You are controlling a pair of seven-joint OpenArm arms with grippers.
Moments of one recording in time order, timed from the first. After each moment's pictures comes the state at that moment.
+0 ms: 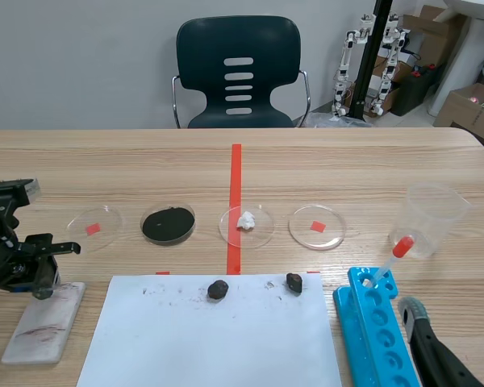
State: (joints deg) left arm -3.5 -27.2 4.2 79.6 -31.2 5.1 66.2; right arm -67.2 20.0 10.5 117.8 4.4 9.0 30.9
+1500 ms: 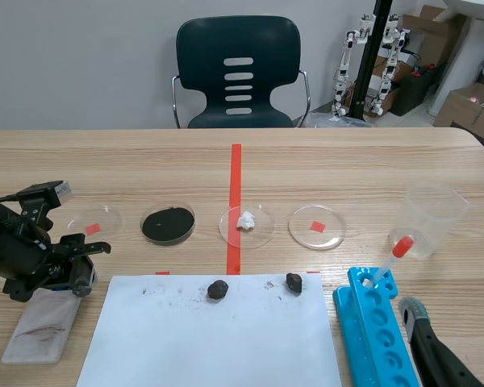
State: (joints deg) left arm -3.6 -22.4 4.3 78.3 -33.1 1.4 62.7; right arm -67.2 20.0 10.5 117.8 4.4 9.0 30.9
